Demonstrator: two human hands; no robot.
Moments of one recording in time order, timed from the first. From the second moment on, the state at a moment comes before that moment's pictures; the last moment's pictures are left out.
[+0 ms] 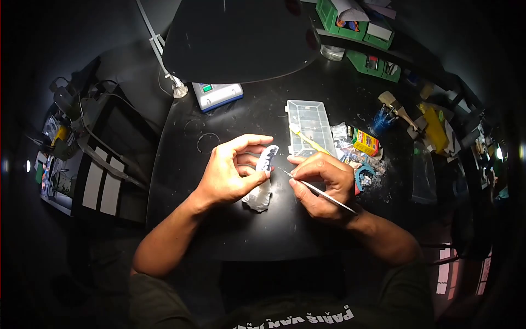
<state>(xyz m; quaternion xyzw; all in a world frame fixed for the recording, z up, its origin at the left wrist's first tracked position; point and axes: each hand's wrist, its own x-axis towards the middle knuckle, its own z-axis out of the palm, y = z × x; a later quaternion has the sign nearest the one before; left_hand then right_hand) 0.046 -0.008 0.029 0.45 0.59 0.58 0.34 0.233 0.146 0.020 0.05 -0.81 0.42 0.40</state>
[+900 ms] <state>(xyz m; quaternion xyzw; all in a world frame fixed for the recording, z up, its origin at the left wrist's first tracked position) 0.039 -0.011 0.021 0.57 0.58 0.53 0.24 0.231 0.144 0.020 0.11 -0.81 0.41 0.41</state>
